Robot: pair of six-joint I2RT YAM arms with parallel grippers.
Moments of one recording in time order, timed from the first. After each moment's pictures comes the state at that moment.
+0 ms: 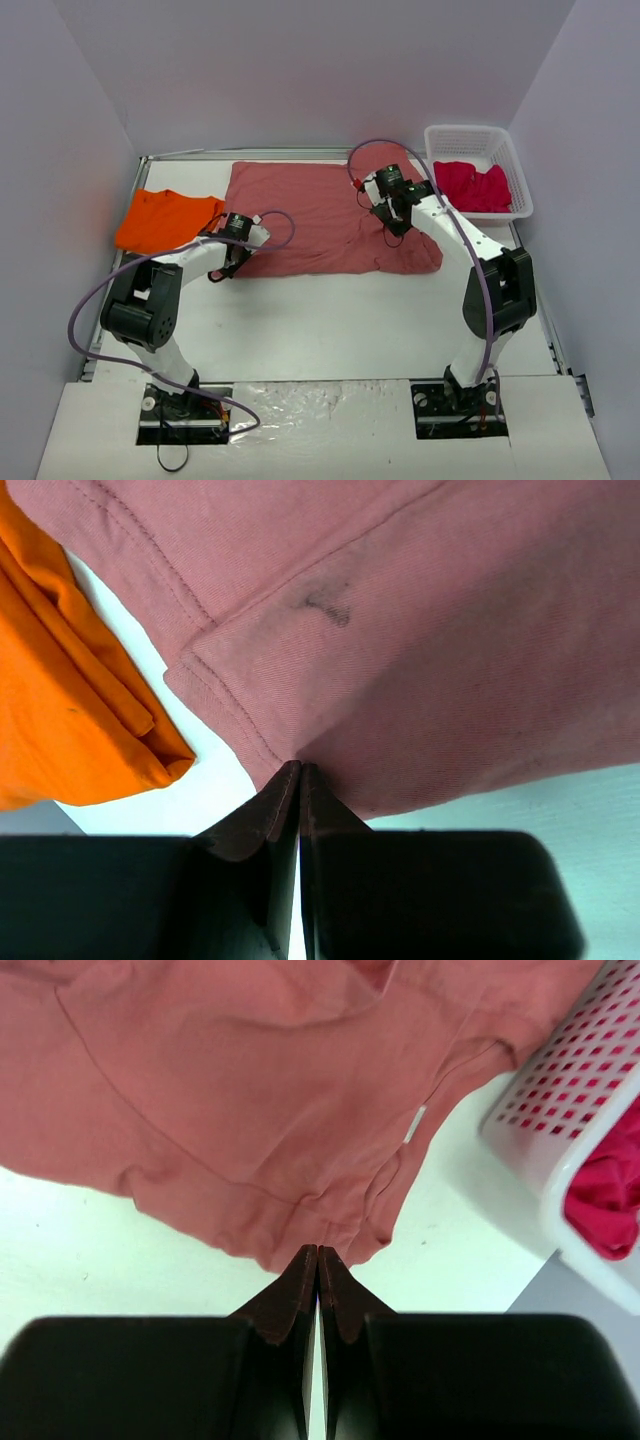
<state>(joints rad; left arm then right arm) -0.31 1.69 0.97 -0.40 -0.29 0.47 0.40 1.76 1.46 -0.78 0.26 -0.36</state>
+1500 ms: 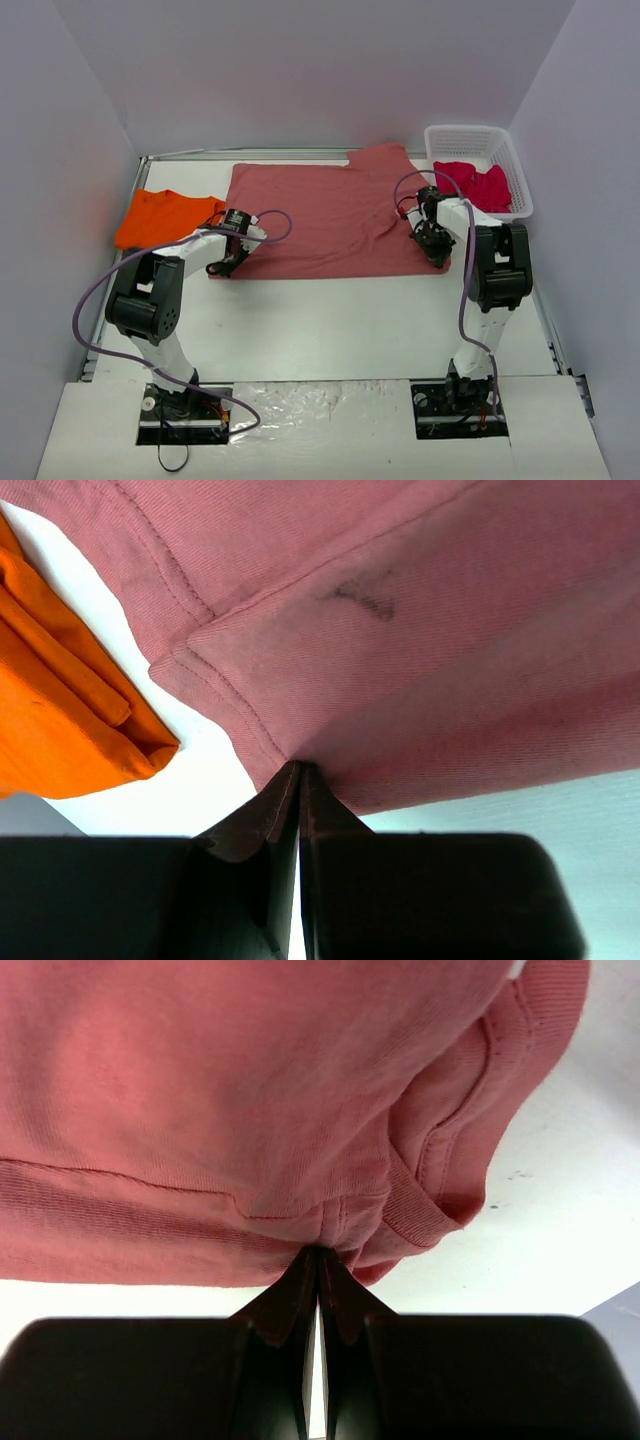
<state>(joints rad) -0.29 1.75 1.04 -0.53 -0.26 0.46 0.09 1.97 1.31 -0.80 0.18 -0.42</state>
